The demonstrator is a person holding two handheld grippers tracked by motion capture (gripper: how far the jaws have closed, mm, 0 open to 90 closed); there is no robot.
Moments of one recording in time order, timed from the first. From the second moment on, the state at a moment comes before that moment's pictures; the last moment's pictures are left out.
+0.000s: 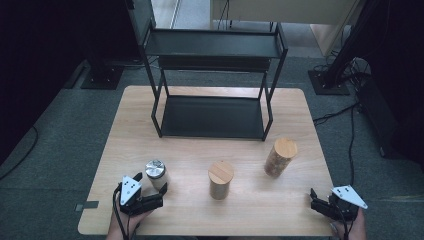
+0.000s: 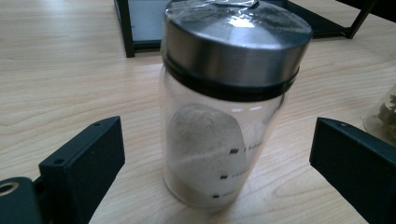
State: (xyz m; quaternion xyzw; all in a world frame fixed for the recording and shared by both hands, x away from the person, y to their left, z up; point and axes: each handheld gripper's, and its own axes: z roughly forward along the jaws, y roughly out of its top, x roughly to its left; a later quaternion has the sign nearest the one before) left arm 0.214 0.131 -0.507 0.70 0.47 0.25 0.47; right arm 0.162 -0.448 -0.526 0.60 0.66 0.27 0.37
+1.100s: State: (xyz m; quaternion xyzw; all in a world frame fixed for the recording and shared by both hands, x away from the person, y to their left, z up) left arm 0.239 0.107 -0.505 0.70 0.50 0.27 0.43; right arm 0.161 -0.448 -0.526 0.59 0.66 0.28 0.37
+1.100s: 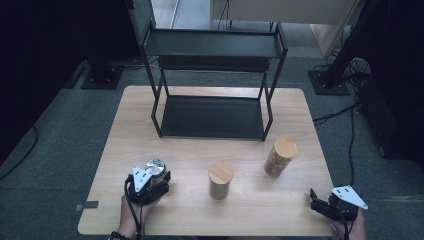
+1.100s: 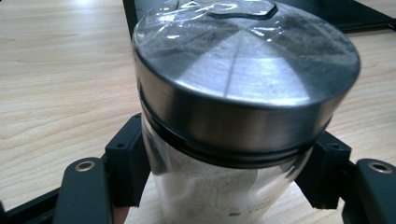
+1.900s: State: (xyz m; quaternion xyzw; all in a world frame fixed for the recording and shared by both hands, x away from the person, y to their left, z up) left arm 0.277 0.085 -0.501 0.71 0.50 0.27 0.42; right arm 0.161 -0.448 -0.526 0.59 0.66 0.28 0.37
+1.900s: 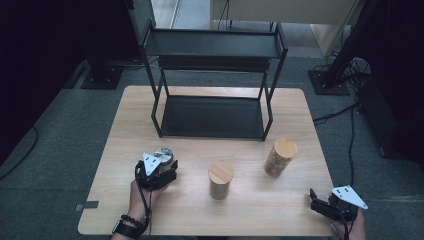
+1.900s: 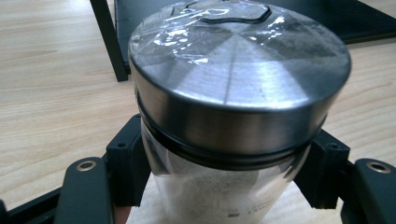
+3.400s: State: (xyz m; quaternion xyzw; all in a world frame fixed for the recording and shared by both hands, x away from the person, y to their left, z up) left arm 0.351 0.045 -0.483 0.72 0.49 0.28 0.41; right arm 0.161 -0.449 -0.526 0.59 0.67 0.28 0.36
